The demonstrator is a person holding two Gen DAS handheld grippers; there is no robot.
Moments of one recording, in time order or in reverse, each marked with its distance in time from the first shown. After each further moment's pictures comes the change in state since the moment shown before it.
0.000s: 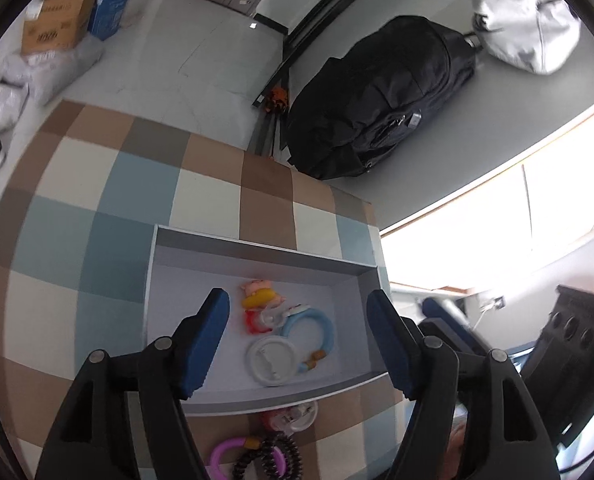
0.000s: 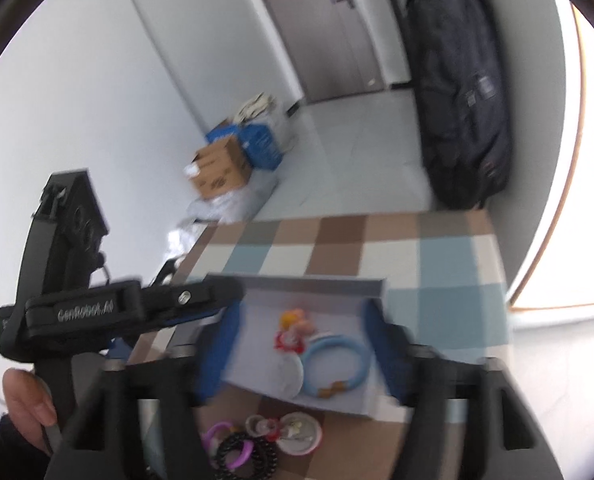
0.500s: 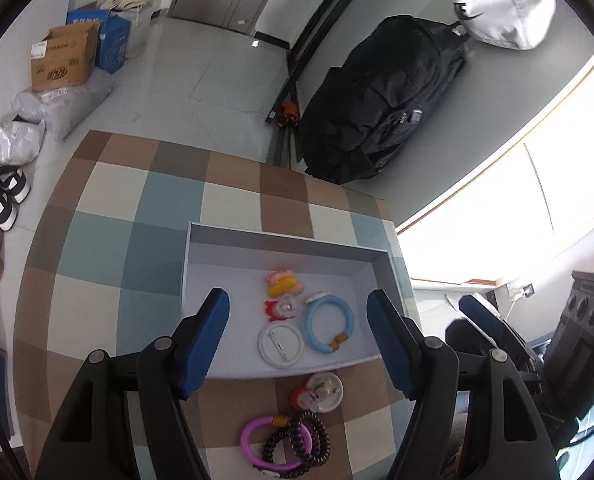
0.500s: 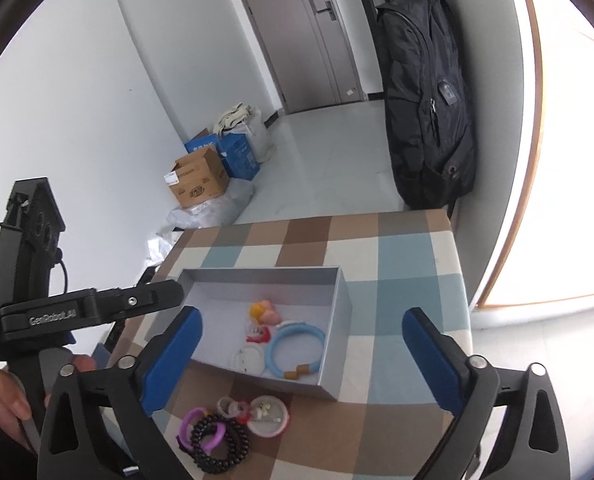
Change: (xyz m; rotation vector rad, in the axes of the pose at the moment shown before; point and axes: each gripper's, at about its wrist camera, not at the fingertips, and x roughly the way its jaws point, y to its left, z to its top) left arm -0.020 -0.010 -0.018 0.090 -0.050 0.097; right arm -0.016 -0.009 -0.012 -0.010 -0.010 -0.059
